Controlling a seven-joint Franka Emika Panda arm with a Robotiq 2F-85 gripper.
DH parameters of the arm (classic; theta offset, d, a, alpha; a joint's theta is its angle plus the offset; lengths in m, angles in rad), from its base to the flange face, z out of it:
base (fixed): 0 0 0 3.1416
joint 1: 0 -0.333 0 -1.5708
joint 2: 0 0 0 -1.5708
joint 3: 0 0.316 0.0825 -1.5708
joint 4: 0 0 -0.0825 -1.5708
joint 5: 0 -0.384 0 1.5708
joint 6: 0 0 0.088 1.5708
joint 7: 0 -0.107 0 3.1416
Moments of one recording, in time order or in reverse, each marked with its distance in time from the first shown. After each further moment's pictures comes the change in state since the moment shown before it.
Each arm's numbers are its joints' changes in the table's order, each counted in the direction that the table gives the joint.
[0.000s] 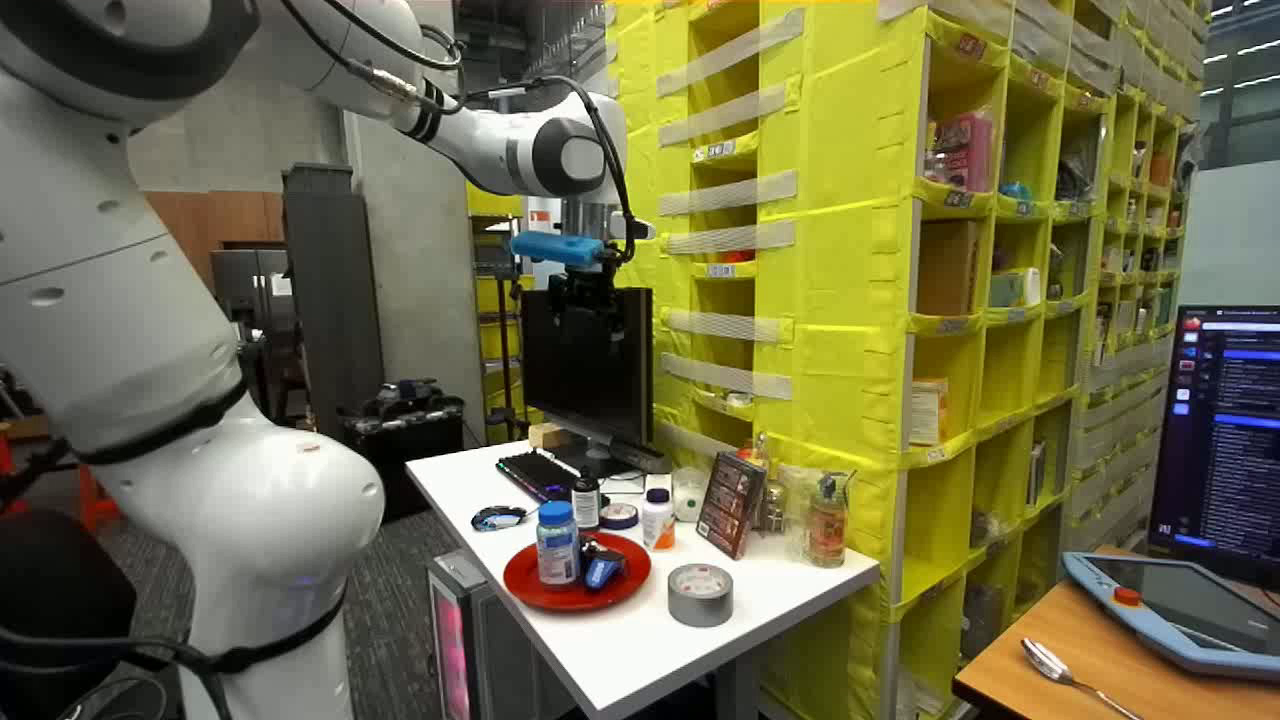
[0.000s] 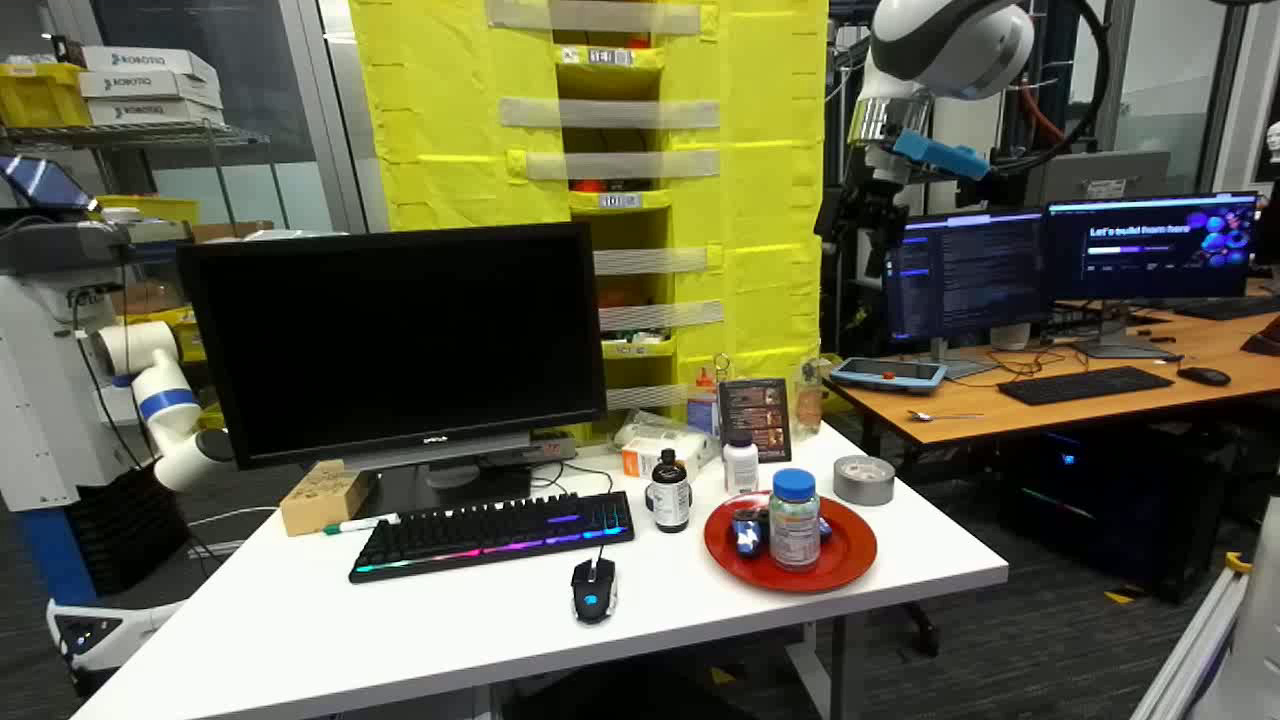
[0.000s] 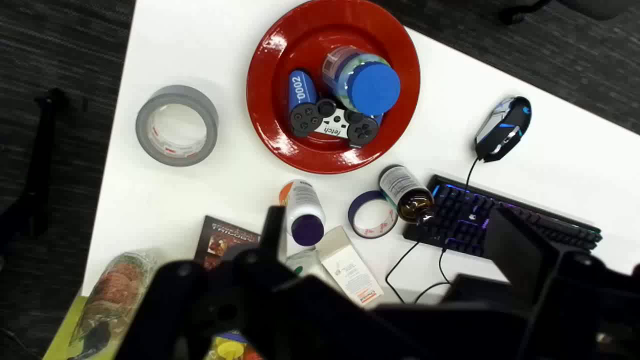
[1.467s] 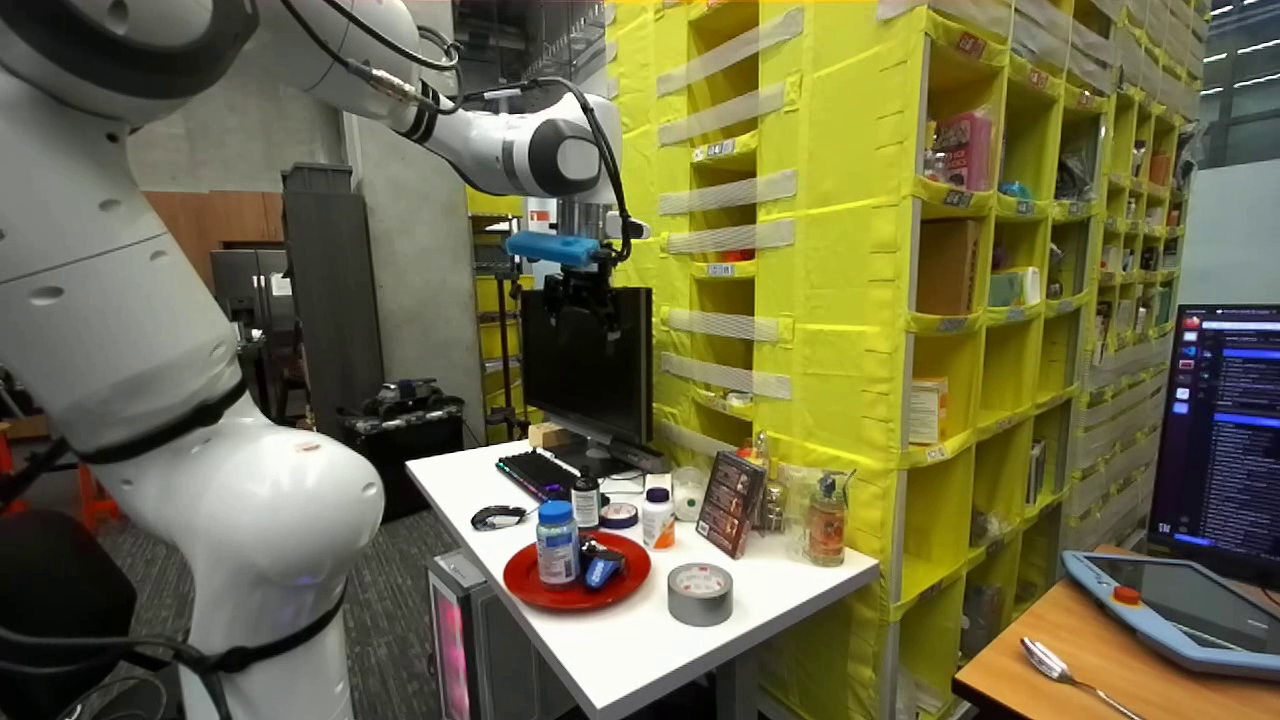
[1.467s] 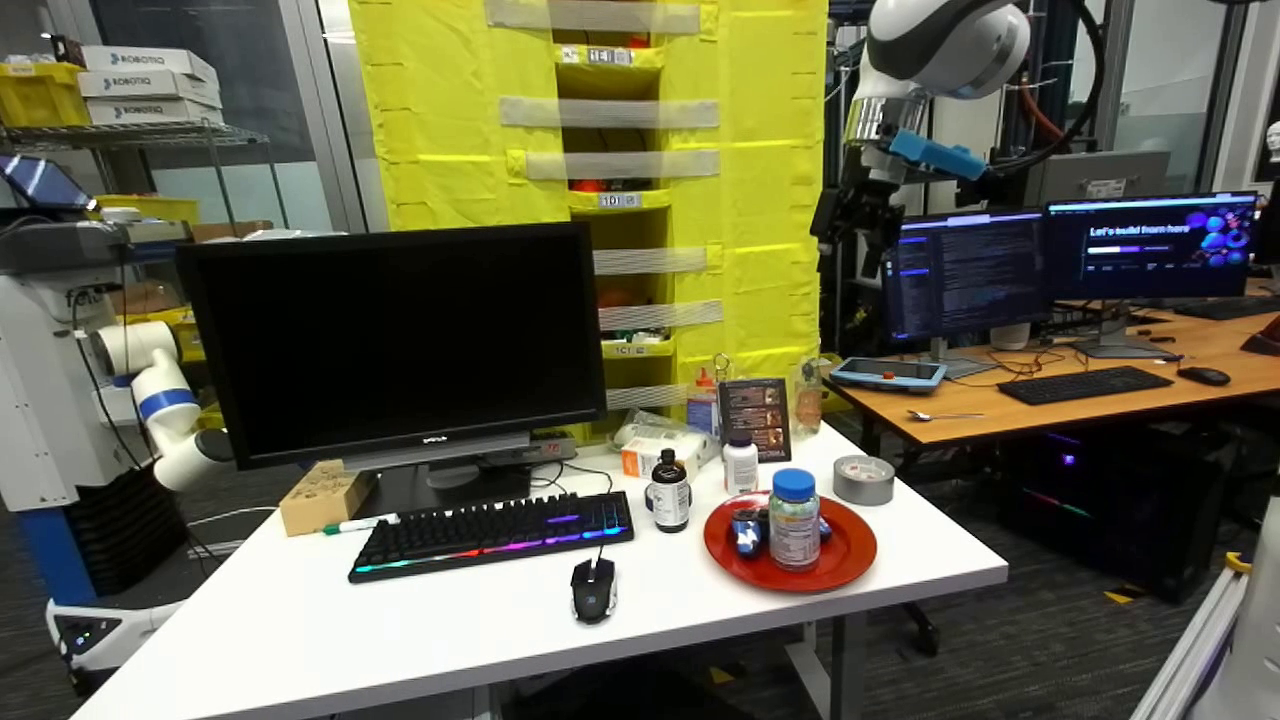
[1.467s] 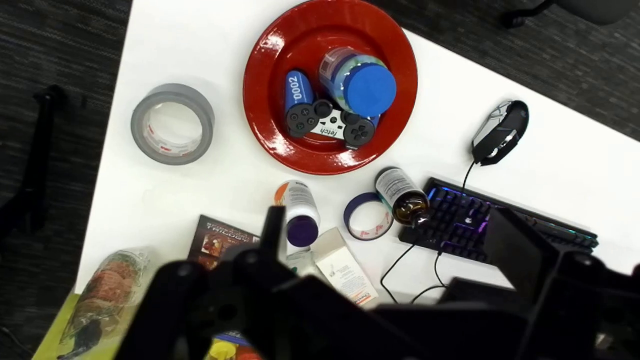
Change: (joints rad) arm 0.000 -0.002 0.020 0.001 0.000 -0.002 -0.001
